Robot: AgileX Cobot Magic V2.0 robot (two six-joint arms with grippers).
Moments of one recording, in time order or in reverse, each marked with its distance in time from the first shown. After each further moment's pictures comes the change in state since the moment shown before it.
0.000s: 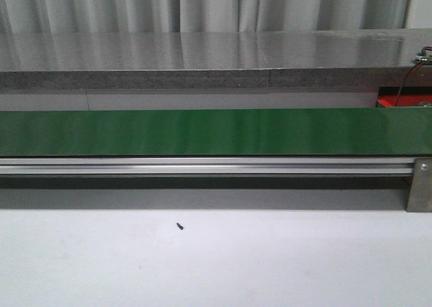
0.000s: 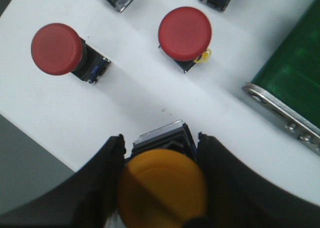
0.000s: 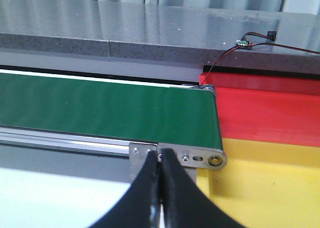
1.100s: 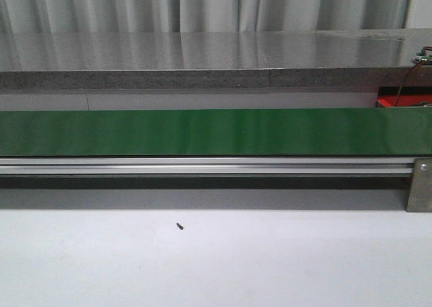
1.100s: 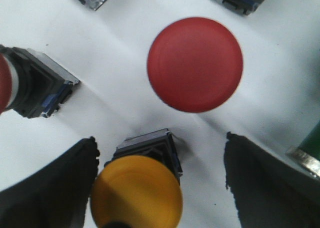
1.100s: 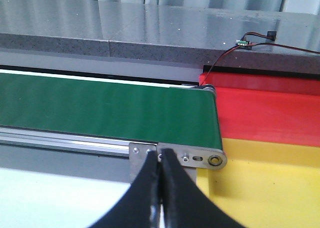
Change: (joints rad) left arm 0.031 0.274 0.002 -0.008 -0.199 -0.037; right arm 0.000 0.000 0.000 0.000 0.000 0.000
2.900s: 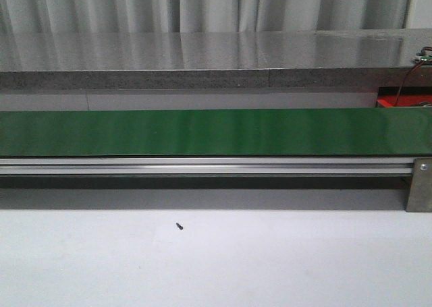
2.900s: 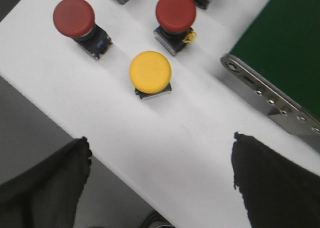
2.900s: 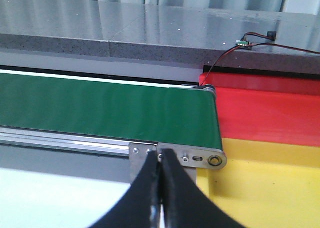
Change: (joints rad) left arm 0.000 -0.482 0.121 -0.020 0.211 -0.019; right arm 0.000 0.000 0.000 0.000 0.000 0.000
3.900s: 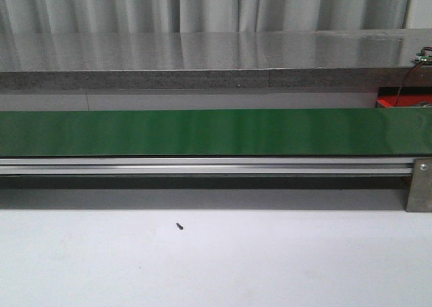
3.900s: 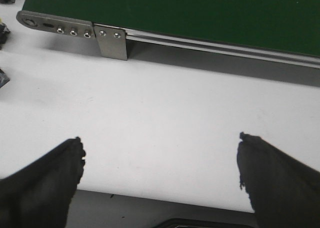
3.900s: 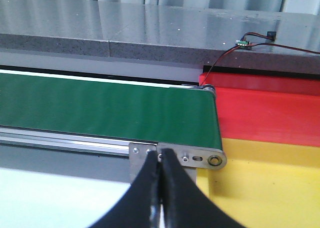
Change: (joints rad) left arm -0.543 -0.515 0.319 -0.073 -0.022 0.045; right arm 0.000 0.000 0.000 0.000 0.000 0.000
